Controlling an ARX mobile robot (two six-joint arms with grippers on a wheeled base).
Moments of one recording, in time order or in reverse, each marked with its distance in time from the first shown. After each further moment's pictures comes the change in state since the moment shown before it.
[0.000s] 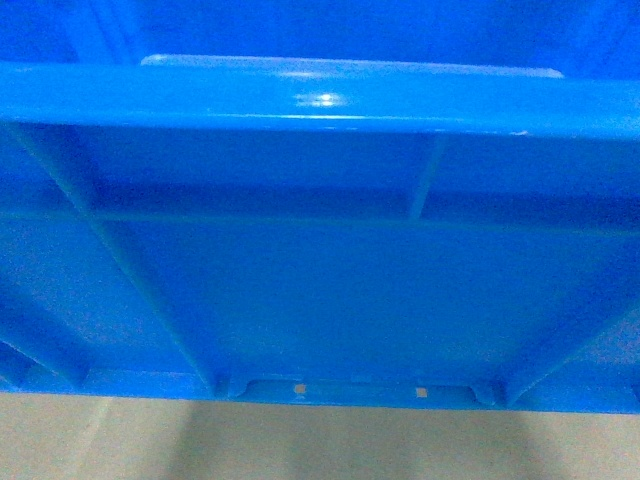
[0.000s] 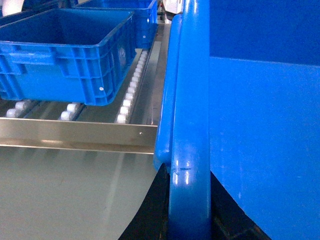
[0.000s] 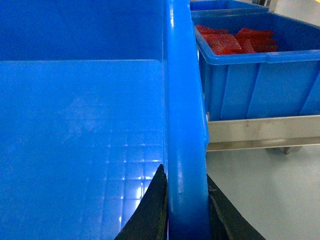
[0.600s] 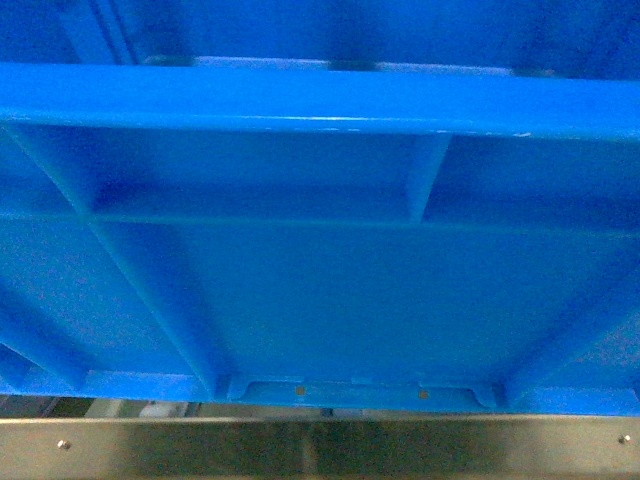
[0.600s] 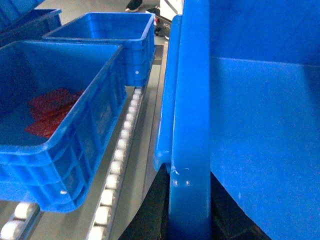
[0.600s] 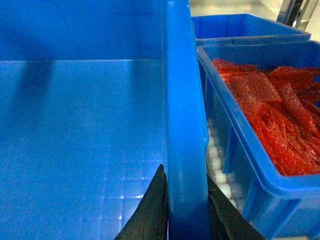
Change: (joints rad) left arm 0.000 0.000 0.000 0.000 0.000 0.000; right arm 0.001 0.000 0.000 -0.001 0.000 0.000
